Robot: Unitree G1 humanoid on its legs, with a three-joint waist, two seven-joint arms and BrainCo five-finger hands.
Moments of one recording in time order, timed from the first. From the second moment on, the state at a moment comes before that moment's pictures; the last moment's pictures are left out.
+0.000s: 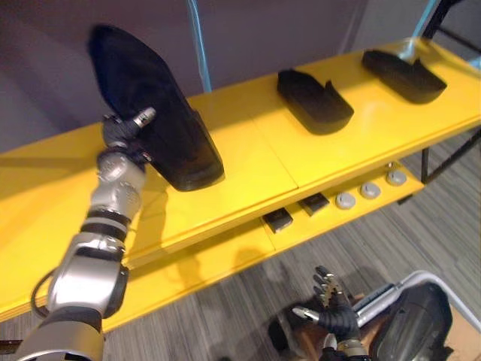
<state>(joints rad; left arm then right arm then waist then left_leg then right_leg) -1.15 0.71 -0.23 0.95 -0.94 -0.09 0.24 0.49 -0.10 0.24 -0.27 0.13 -0.12 -0.07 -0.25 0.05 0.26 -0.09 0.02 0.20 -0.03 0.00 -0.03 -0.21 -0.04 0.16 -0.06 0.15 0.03</state>
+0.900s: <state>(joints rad) -1.19 0.78 -0.18 1.08 -0.43 0.06 0.17 0.51 -0.11 0.36 -0.29 0.11 -0.12 -0.05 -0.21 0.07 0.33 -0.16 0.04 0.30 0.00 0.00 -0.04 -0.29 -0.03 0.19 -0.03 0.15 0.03</state>
